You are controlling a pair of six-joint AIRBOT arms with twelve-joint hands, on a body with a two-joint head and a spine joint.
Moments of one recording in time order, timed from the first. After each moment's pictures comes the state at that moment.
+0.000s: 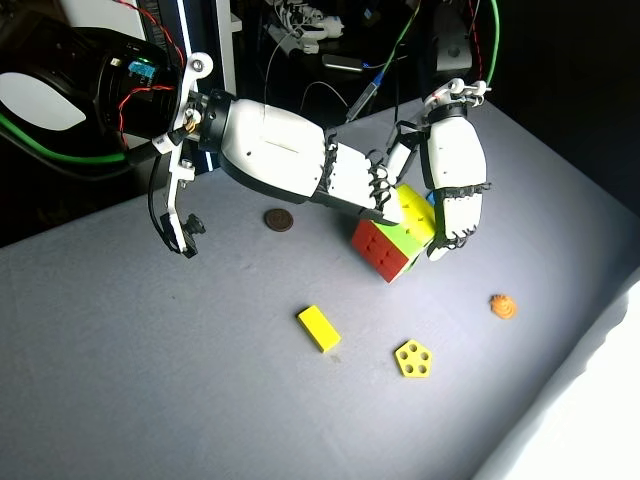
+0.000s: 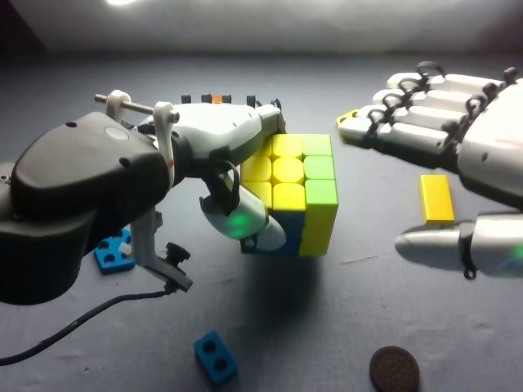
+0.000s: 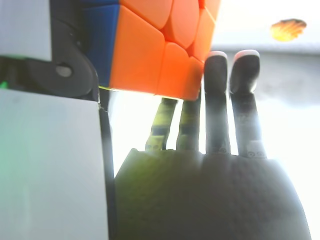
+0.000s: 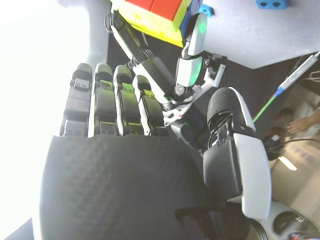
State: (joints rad) left arm 0.35 -1.12 0.91 -1.41 -0.51 2.06; right arm -0.52 -0.68 0.64 0.19 0.48 -1.23
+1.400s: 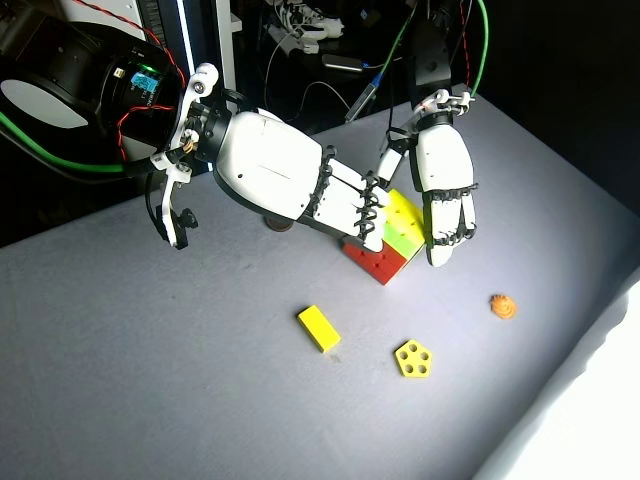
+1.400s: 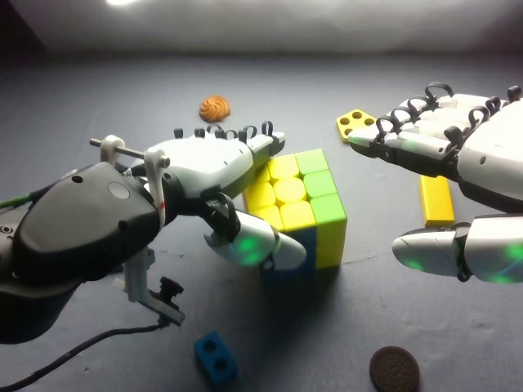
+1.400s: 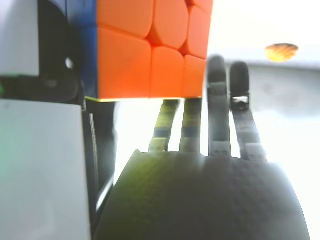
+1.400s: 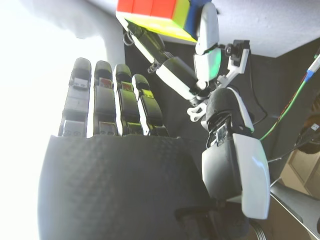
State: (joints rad) left arm 0.45 -1.12 0.89 -1.23 -0.51 1.87; right arm -0.52 -0.69 0.62 0.28 0.43 -1.23
